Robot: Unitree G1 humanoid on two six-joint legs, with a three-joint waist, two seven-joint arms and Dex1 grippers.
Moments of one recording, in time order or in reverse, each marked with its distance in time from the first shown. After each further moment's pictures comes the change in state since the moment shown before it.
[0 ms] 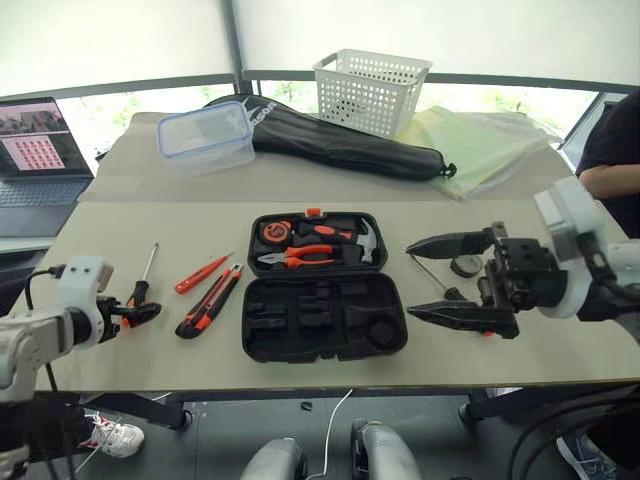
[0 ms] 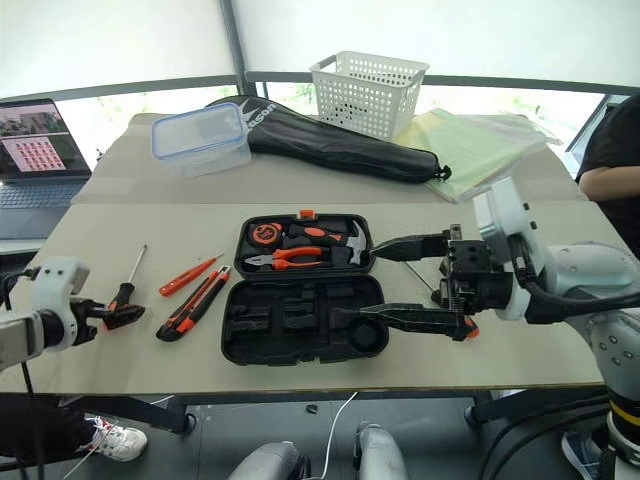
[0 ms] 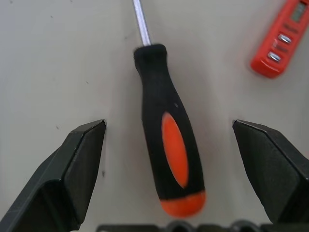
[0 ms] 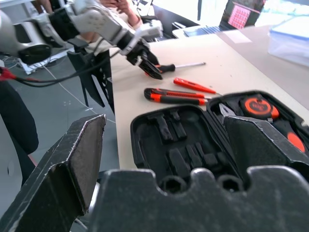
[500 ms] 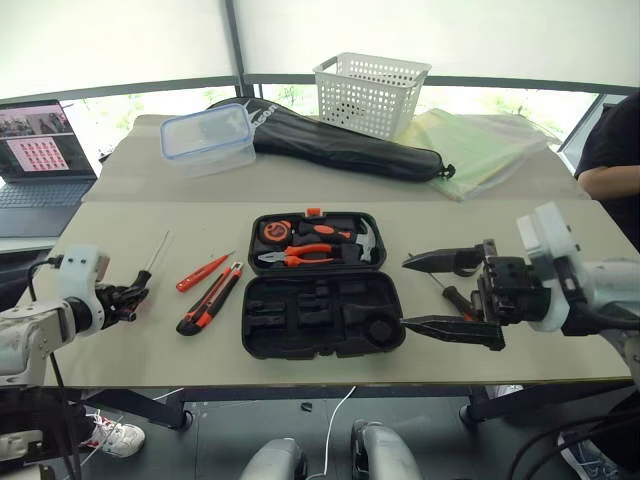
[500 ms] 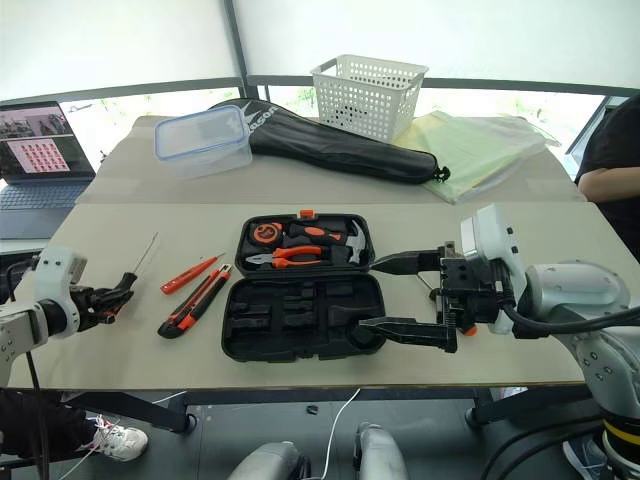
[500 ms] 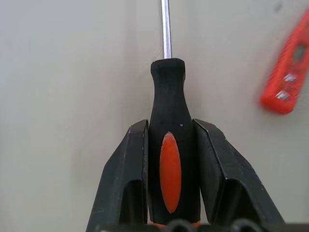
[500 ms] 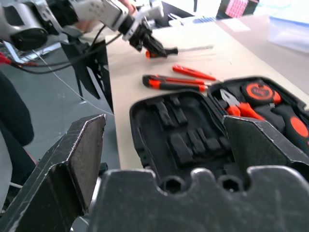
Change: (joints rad) left arm -0.081 -0.037 0.001 0.118 0.030 -0.332 -0.207; right arm 0.137 0.006 0.010 -0.013 -0.111 -0.084 0.002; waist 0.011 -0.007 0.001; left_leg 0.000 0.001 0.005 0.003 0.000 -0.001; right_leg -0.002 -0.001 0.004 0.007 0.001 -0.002
